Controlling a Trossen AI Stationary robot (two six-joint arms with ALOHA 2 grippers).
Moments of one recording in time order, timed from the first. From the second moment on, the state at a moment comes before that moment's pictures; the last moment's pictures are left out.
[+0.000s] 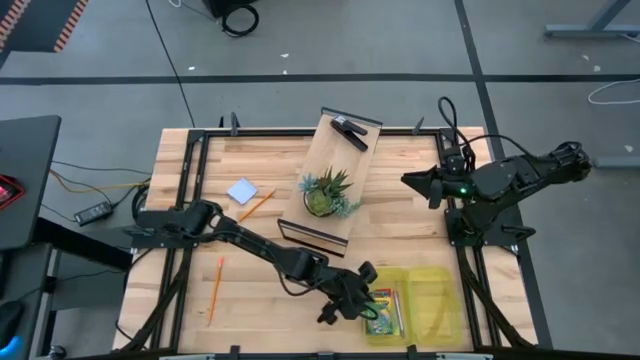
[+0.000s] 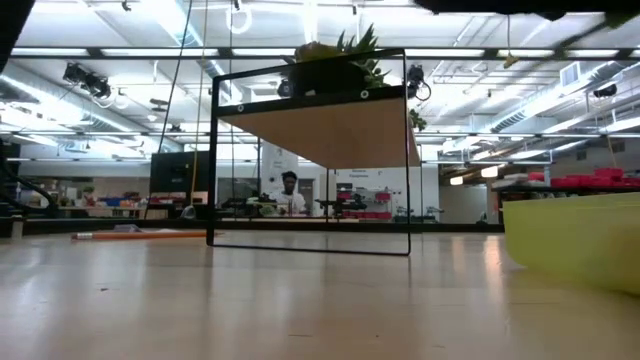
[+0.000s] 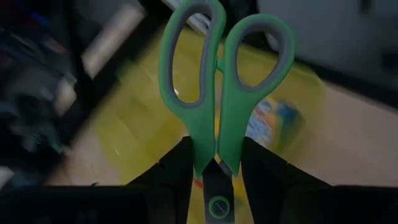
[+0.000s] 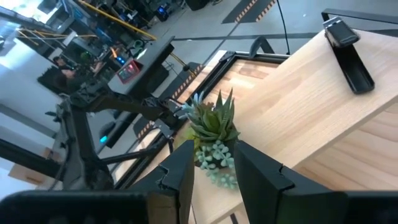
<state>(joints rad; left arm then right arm) -0.39 2.19 1.74 -0.13 -0.02 0.61 0.38 0.74 0.99 -0.61 0.68 0.96</state>
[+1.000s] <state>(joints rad) -0.36 2.23 1.75 0.03 0.00 0.75 0.38 0.72 0.99 -0.60 0.71 0.96</state>
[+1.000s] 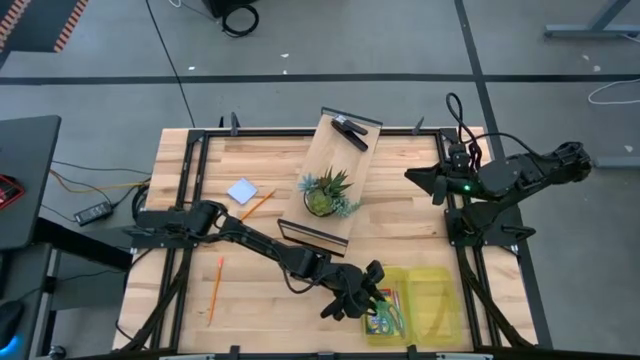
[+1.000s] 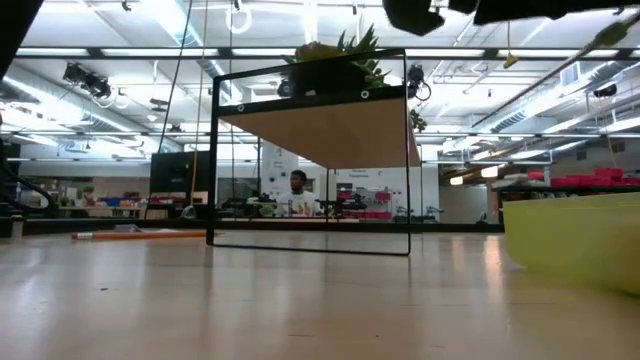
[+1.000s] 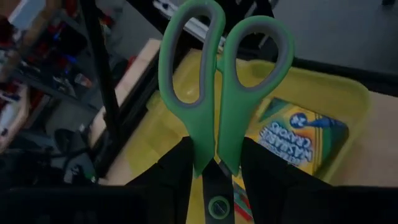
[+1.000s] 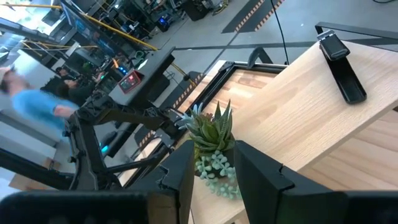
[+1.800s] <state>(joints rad) -0.34 2.29 1.74 0.16 0.11 0.88 0.38 0.72 0.99 -0.60 0.73 0.97</state>
